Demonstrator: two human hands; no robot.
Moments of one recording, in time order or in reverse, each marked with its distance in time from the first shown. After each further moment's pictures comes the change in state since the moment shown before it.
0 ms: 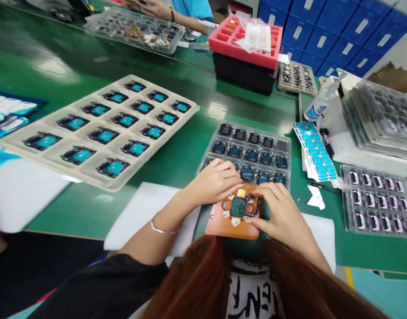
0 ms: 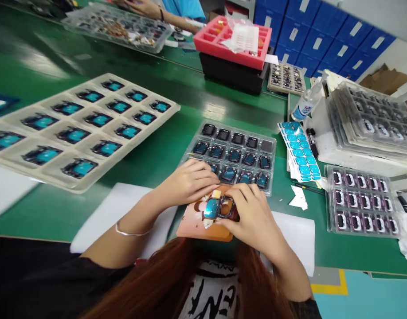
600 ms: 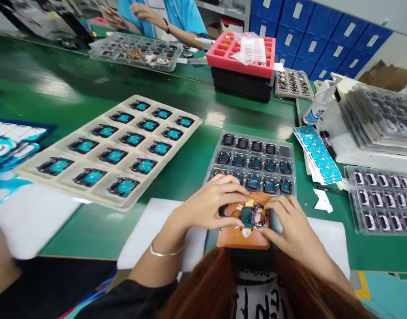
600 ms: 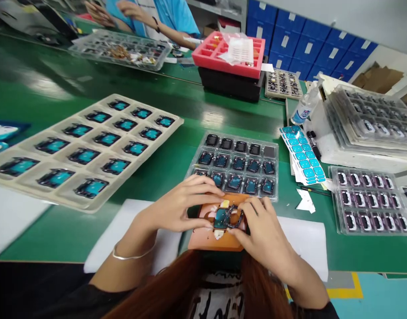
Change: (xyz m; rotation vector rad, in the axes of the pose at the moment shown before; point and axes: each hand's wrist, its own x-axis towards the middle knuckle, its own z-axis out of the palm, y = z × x) left_hand -0.010 0.001 -0.033 -0.433 -0.161 -0.067; right_hand -0.013 -0.012 0.011 -0.080 0.064 0.085
